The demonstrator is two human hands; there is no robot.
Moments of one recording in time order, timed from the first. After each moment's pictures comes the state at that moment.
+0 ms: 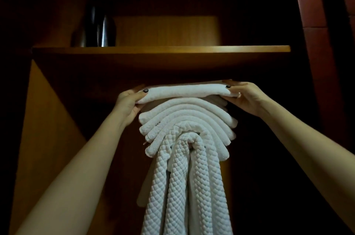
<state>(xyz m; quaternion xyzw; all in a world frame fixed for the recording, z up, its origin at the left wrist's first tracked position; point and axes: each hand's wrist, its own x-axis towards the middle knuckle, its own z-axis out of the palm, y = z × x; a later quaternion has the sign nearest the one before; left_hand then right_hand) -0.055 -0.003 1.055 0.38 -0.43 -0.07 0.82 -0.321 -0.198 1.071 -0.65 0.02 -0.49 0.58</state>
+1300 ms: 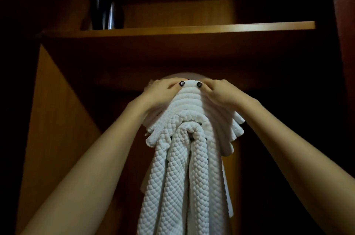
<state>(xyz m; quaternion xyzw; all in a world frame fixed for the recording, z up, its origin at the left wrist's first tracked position) -0.105 -0.037 1.054 0.70 -0.55 0.31 0.33 -0.256 -0.188 1.058 -0.91 0.09 -0.41 -0.02</state>
